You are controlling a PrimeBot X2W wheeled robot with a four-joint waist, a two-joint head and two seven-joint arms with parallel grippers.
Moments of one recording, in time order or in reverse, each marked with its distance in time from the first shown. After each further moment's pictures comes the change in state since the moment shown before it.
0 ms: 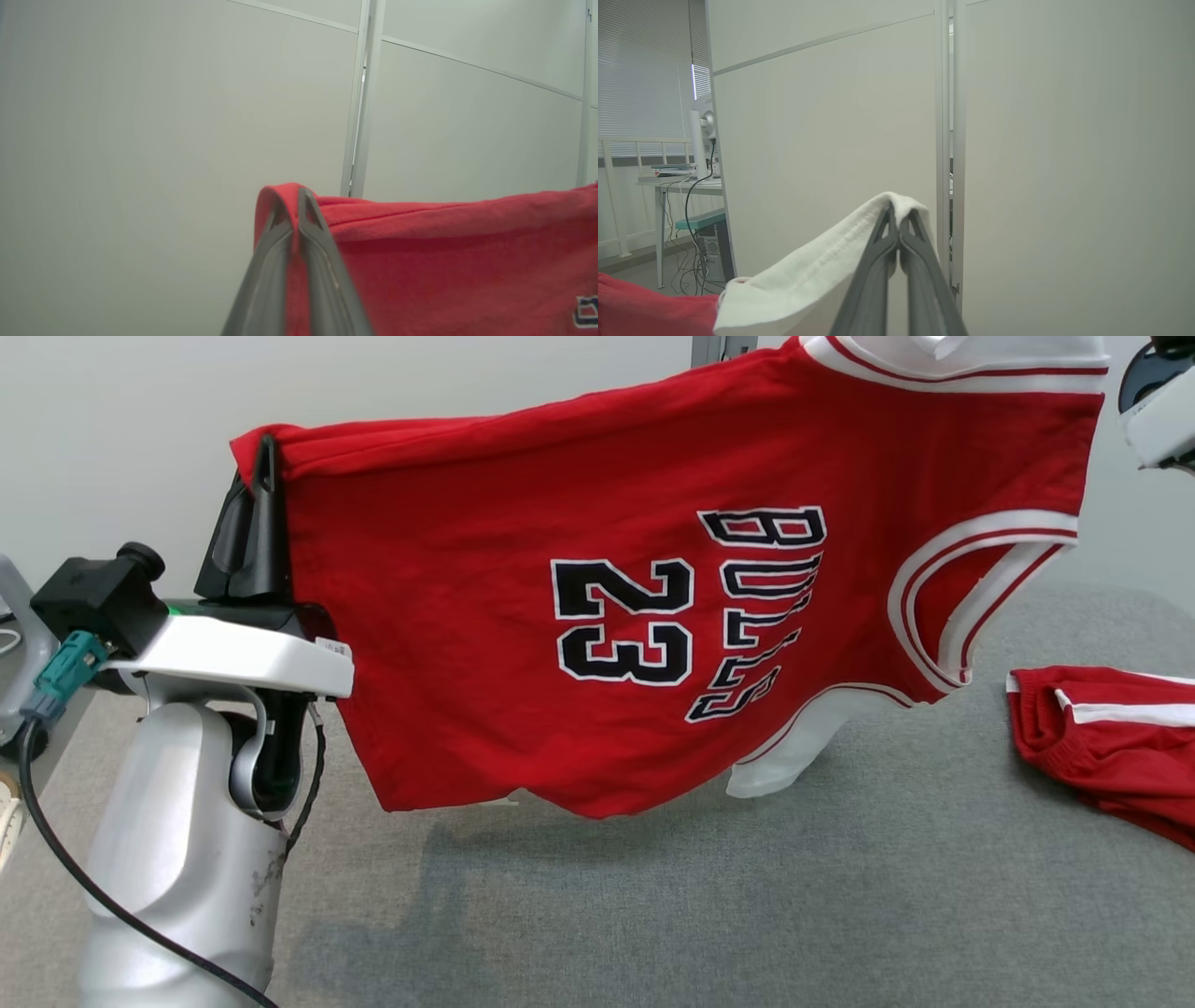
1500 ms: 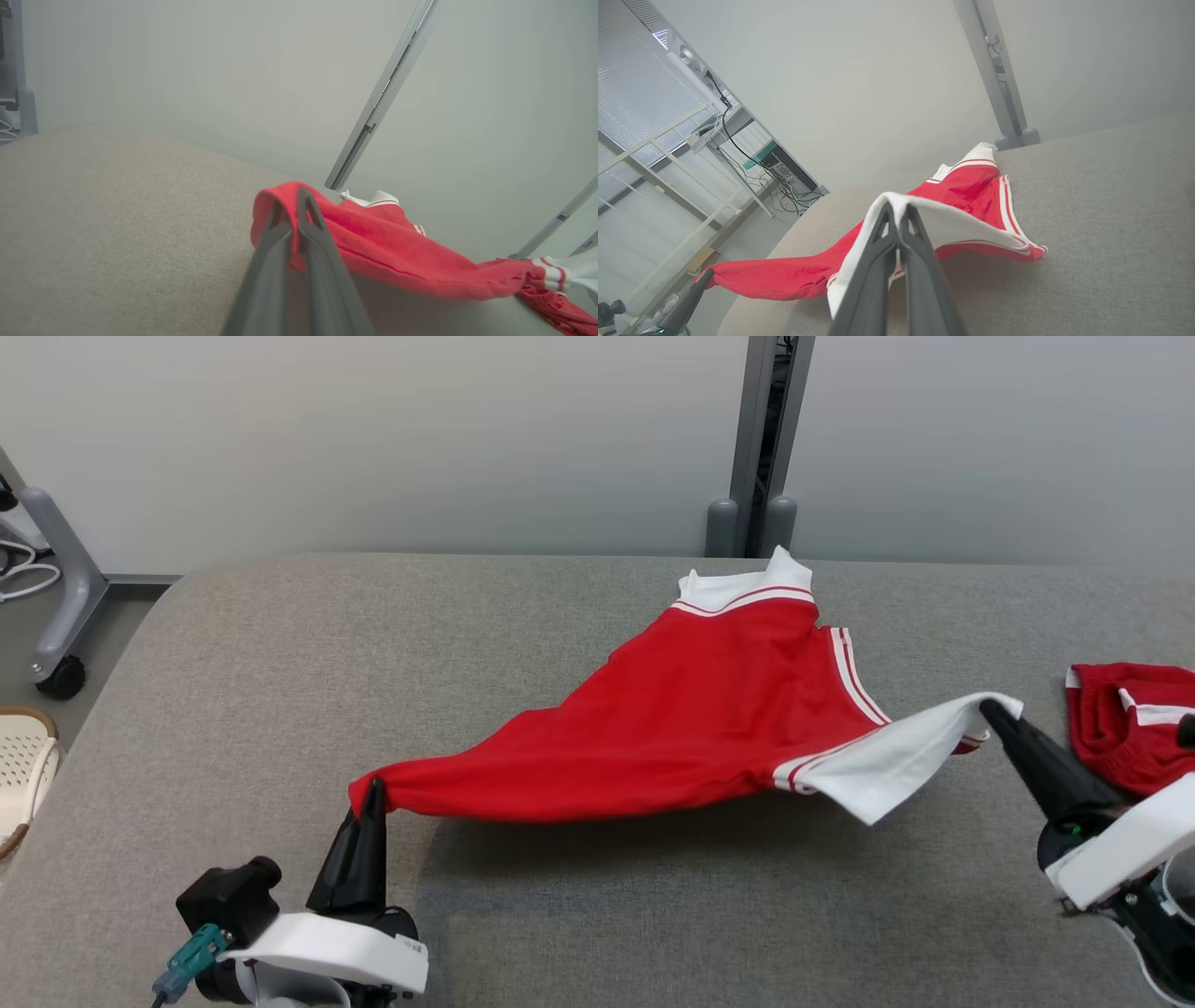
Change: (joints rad) left arm 0.507 -0.050 -0.091 -0.074 -0.148 0.023 0.000; right arm 0.826 -0.060 -0.068 -0.321 0.301 0.000 -0.075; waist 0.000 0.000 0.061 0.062
